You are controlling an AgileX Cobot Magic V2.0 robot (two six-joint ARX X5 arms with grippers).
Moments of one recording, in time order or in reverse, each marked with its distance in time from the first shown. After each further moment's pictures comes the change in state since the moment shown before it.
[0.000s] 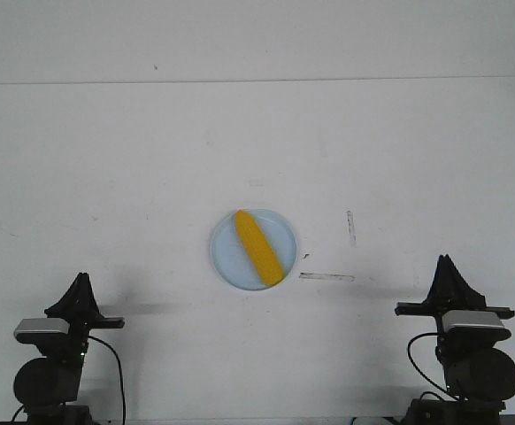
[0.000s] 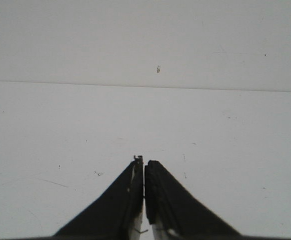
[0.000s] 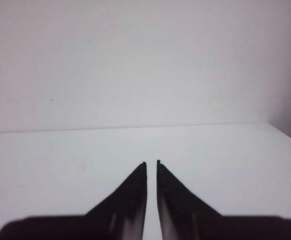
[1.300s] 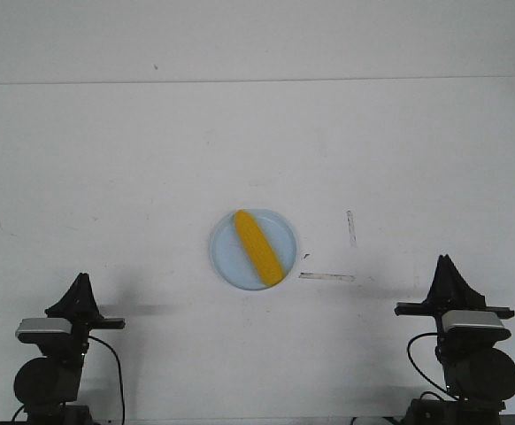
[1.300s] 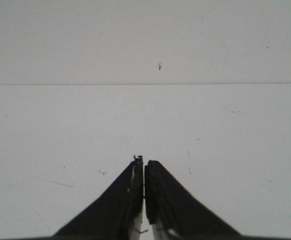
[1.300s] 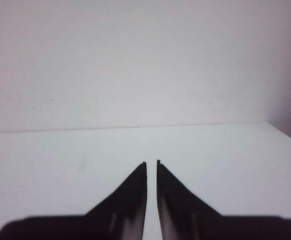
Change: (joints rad) left arm 0.000 0.000 0.000 -0.007 0.000 0.045; right arm 0.000 0.000 0.000 0.000 0.000 0.000
